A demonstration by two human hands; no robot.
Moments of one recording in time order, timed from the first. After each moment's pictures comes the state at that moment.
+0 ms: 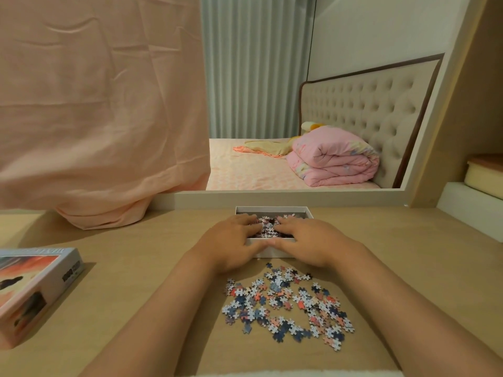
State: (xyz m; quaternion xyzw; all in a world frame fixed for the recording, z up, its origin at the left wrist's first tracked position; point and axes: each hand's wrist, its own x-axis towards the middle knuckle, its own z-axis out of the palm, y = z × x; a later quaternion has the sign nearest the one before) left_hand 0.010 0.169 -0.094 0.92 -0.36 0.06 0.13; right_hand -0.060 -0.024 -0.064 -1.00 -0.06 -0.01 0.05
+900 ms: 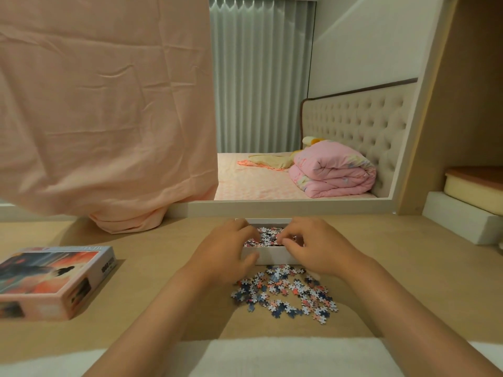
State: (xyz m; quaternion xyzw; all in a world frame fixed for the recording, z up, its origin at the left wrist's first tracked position) left_hand -0.072 0.206 -0.065 0.88 -0.39 0.20 0.17; right_hand -0.134 -0.009 -0.039 -0.96 -0.11 -0.18 0.18
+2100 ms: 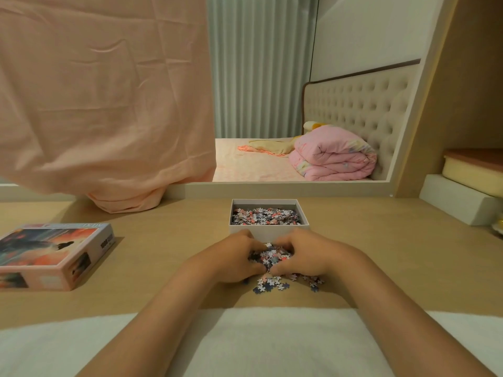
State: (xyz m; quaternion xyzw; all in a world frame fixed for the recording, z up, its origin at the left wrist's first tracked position) left_hand -0.093 0.186 -0.086 0.92 -0.36 -0.05 0.14; right_hand -0.142 -0.003 -0.069 -0.98 -0.04 0.09 0.20
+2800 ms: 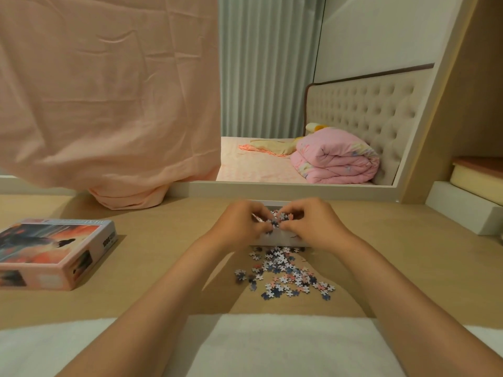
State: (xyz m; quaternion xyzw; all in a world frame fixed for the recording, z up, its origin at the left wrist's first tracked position) left_hand -0.064 0.179 -0.060 0.86 -0.30 0.04 0.42; right_hand -0.115 0.003 -0.048 -0.92 0.01 -0.15 0.36
